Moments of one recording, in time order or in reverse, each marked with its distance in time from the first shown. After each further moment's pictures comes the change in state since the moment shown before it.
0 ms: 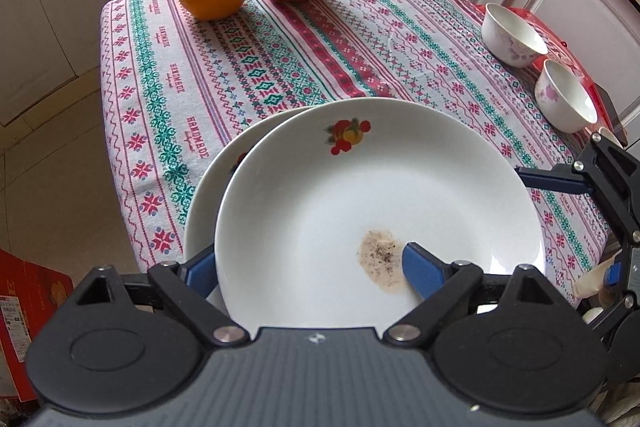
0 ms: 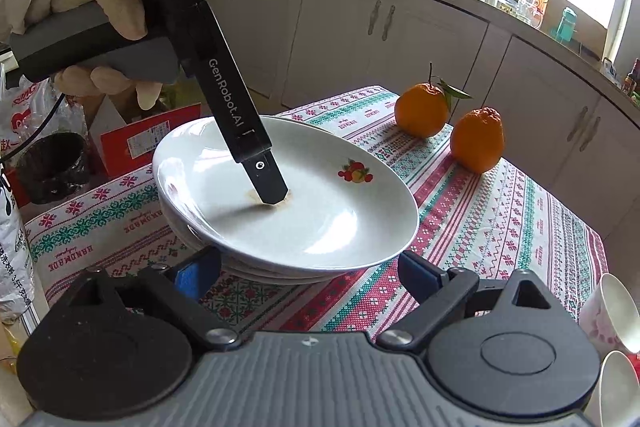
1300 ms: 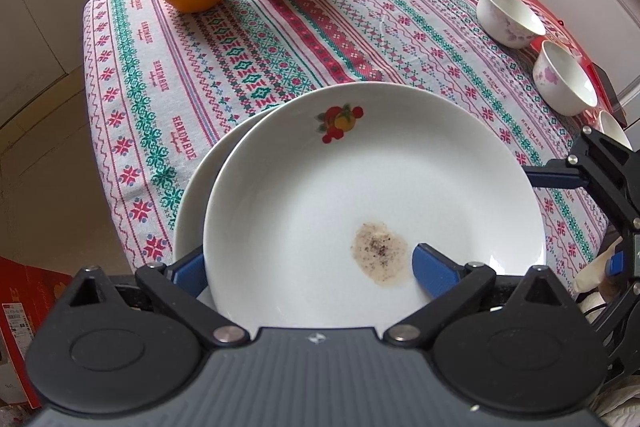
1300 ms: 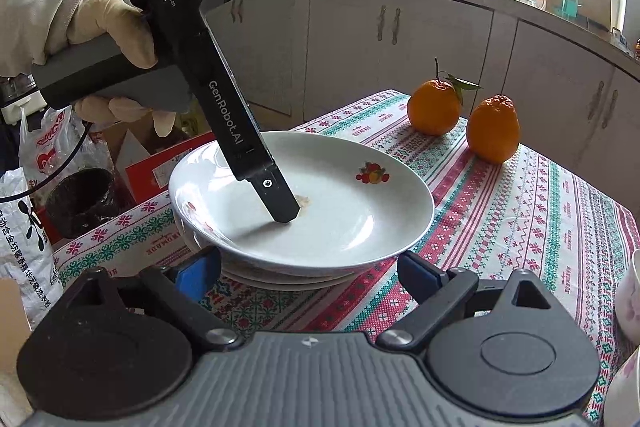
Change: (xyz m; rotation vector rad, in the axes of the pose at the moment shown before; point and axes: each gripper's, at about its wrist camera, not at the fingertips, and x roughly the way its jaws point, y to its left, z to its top) left arm 0.008 -0.003 0.010 0.032 0.058 -0.007; right arm -0.003 -0.019 -0.004 0.108 -0.051 0.114
